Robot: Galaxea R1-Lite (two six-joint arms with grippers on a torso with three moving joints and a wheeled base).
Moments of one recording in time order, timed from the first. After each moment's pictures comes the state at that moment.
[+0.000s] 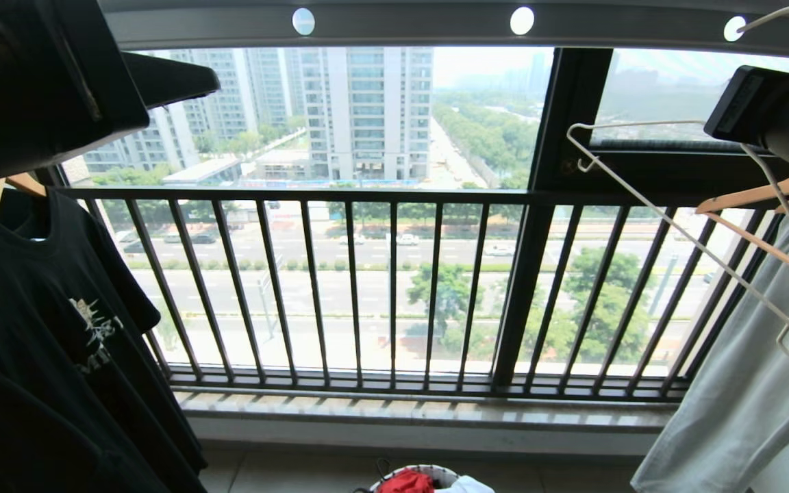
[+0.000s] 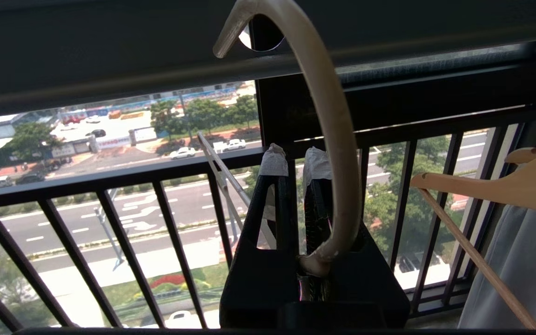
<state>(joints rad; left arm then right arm) -0.72 1.20 -1.25 -0.04 0.26 -0.24 0.32 1.43 -1.18 -0.44 -0.55 0.02</state>
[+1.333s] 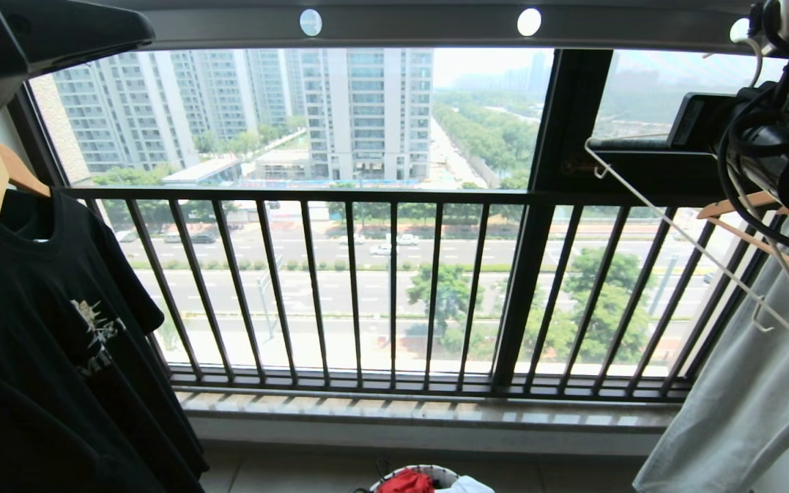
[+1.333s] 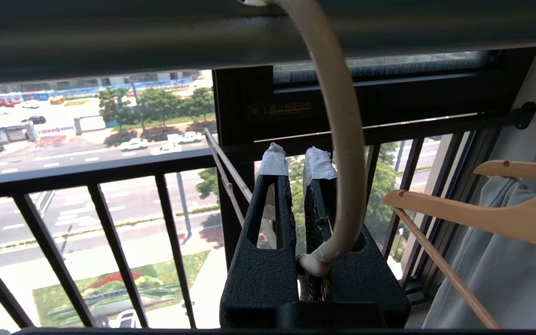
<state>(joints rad) -0.72 1.12 -1.25 -0.04 0.25 -0.24 0.21 1.61 -1.29 -0.44 -0.57 -0.05</state>
